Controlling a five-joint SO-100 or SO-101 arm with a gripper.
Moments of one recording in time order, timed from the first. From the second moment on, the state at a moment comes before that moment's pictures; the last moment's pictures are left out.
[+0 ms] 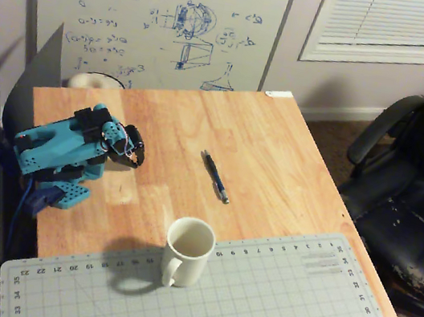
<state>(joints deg) -9.0 190.2 180.6 67.1 -1.1</state>
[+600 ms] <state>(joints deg) -9.0 190.2 178.9 67.1 -1.1</state>
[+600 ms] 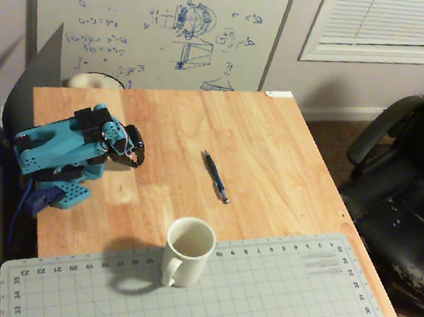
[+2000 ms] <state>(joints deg) -3.2 81.3 87.5 55.1 -1.1</state>
